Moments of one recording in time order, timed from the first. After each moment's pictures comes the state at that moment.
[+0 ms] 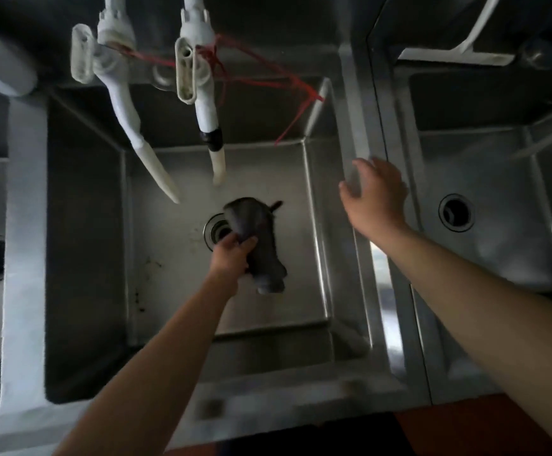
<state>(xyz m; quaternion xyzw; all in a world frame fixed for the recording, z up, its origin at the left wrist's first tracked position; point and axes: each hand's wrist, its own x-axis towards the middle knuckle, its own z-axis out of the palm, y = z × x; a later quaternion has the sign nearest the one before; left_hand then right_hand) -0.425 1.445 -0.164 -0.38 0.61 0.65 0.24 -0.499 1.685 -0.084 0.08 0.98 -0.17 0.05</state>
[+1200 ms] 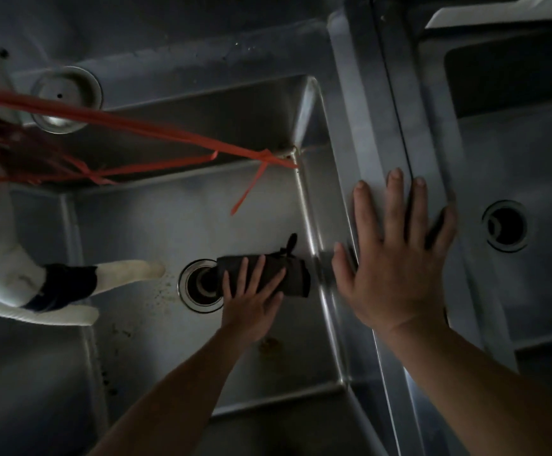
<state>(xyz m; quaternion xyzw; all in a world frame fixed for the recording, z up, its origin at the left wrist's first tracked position) -0.446 1.478 -0.344 0.12 0.94 0.10 0.30 -0.521 1.695 -0.124 0.05 0.99 0.05 0.13</state>
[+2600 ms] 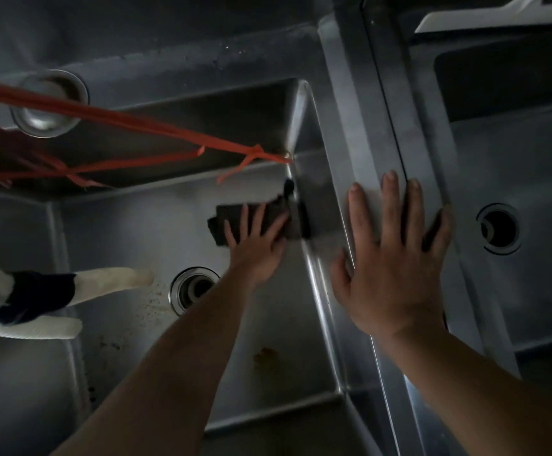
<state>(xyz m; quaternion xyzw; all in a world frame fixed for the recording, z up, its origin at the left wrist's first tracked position) -0.571 1.521 -0.348 0.08 0.95 0.13 0.28 -0.520 1.693 -0.123 0.05 0.99 0.05 0.12</state>
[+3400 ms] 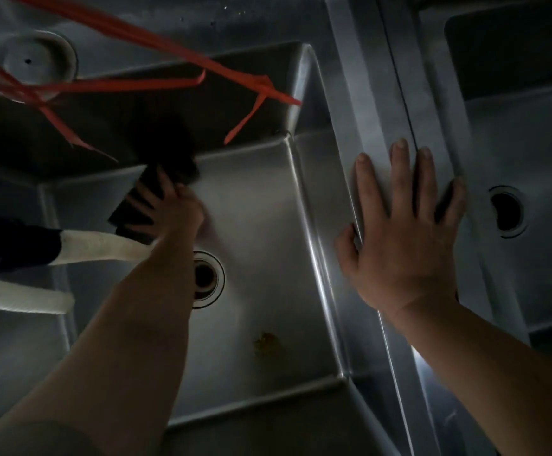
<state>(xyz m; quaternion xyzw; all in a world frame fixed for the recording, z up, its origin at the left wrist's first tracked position) -0.627 1.419 -0.352 -0.35 0.91 0.14 0.15 -0.518 1.693 -0.125 0.05 0.99 0.06 0.11</state>
